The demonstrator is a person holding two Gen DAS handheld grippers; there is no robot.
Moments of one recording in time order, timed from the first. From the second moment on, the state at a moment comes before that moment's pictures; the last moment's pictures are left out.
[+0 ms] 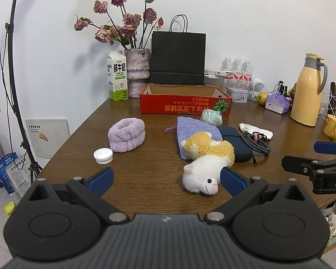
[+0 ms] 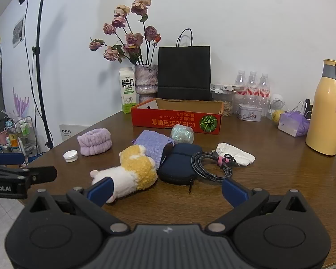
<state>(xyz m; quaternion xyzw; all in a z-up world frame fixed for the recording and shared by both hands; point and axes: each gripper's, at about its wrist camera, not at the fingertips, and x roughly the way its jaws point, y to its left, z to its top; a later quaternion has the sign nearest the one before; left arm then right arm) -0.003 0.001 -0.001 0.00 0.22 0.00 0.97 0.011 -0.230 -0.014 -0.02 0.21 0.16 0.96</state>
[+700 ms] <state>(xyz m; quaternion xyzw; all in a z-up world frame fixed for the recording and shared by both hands) -0.007 0.000 -0.001 -0.01 0.22 0.00 0.98 0.010 -0.230 -0.013 -0.02 0.21 0.16 0.96</state>
